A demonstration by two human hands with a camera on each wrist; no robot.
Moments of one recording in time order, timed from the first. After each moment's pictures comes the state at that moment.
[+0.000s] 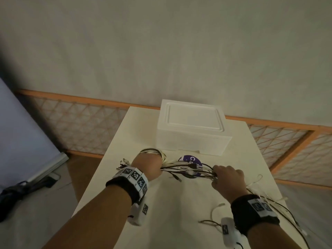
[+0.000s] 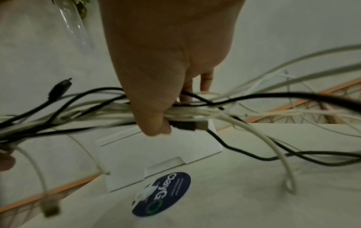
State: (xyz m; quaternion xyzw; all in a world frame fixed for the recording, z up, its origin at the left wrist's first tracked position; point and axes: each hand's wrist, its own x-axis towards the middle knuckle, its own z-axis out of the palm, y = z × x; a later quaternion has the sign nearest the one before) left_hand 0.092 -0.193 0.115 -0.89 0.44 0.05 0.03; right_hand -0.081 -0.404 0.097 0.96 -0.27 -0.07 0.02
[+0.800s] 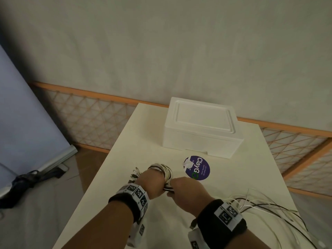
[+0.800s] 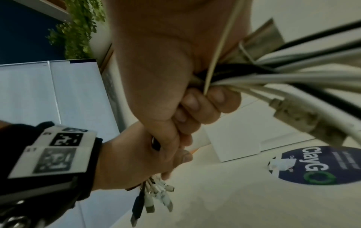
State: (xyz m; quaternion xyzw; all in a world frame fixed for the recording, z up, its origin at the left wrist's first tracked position) left_hand 0.072 -0.180 0.064 -0.86 0.50 0.10 -0.01; right_hand -0.030 -0.296 0.085 0.99 -0.01 -0.12 -0.10
